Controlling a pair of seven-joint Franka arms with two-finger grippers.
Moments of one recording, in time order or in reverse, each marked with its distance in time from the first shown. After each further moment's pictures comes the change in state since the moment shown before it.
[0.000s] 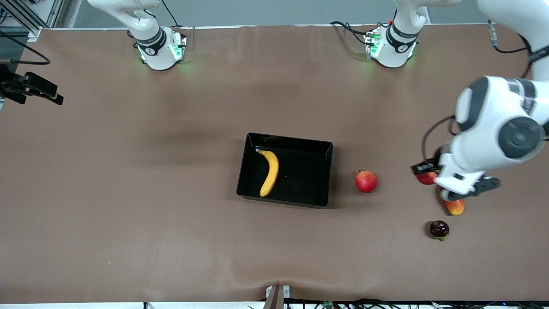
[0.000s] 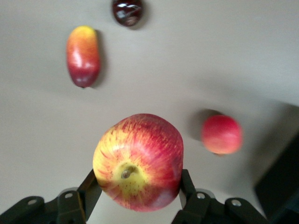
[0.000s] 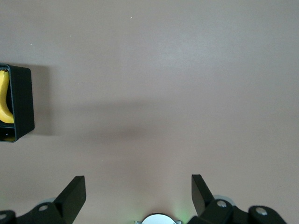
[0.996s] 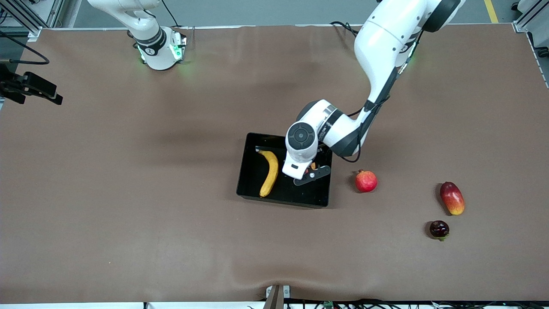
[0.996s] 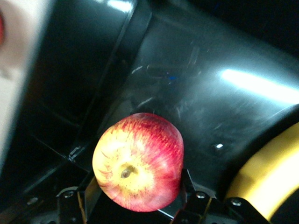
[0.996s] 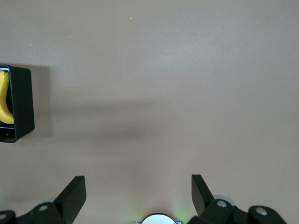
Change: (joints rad) left arm -0.562 0.344 -0.012 0.105 -0.002 0.325 -0.645; right arm 0.000 0.000 -0.002 0.001 0.000 0.000 0.000
